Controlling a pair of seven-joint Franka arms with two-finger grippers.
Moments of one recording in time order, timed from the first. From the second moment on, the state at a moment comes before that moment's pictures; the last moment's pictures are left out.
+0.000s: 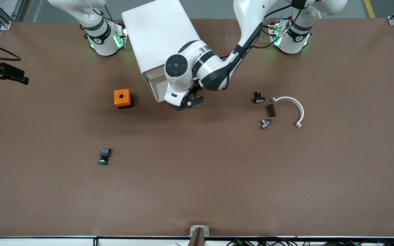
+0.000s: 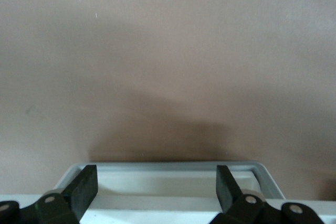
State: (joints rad) left arm -0.91 0.73 -0.03 -1.31 -0.18 1.91 -1.23; right arm 0.00 0.08 -0.06 -1.40 0.01 1.29 -0.01
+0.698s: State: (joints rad) left arm -0.92 0.73 -0.05 -1.35 -0.38 1.91 -1.25; right arm -0.02 -0.13 -0.06 -1.68 0.01 1.53 -0.10
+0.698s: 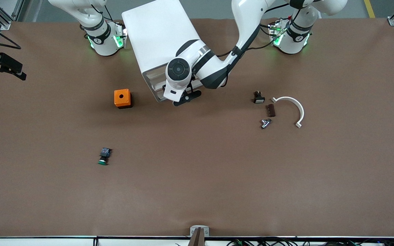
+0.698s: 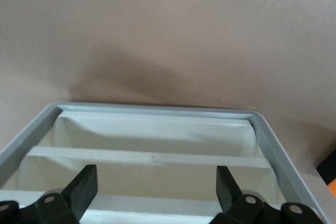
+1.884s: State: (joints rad) left arm -0.82 0.65 -0.01 -1.33 -0.32 1.92 -1.25; right arm -0.02 -0.13 -0.06 -1.69 0.01 1.58 -0.11
